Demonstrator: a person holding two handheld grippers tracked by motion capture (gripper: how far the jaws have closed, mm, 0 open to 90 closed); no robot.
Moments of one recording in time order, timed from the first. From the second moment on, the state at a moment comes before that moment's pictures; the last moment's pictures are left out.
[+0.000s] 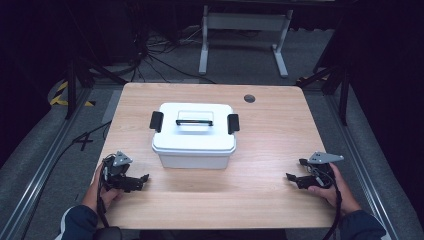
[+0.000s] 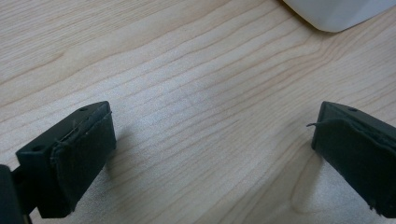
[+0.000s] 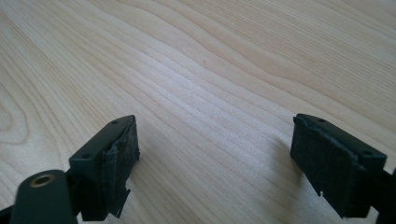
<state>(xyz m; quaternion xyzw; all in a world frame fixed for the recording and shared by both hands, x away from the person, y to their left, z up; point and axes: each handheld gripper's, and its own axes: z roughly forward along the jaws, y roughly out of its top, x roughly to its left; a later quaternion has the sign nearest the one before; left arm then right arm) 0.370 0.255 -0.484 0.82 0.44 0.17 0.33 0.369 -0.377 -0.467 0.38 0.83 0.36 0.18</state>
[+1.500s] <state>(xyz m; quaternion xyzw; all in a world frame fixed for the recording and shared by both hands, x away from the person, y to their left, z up) 0.370 0.261 -0.484 0.83 0.42 0.16 0.34 0.374 -0.343 -0.402 0.31 0.86 0.36 0.21</state>
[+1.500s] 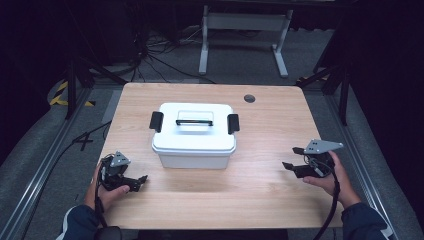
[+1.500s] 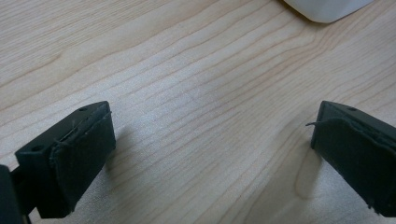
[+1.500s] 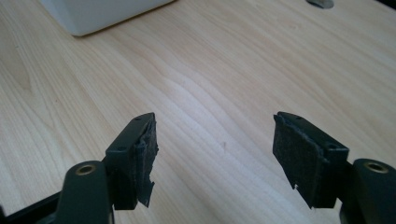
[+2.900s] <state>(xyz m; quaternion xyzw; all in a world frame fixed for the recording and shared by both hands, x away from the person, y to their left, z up) 0.369 0.261 -0.484 0.83 0.42 0.16 0.34 0.419 -0.247 -0.280 0.18 0.89 0.34 0.24</state>
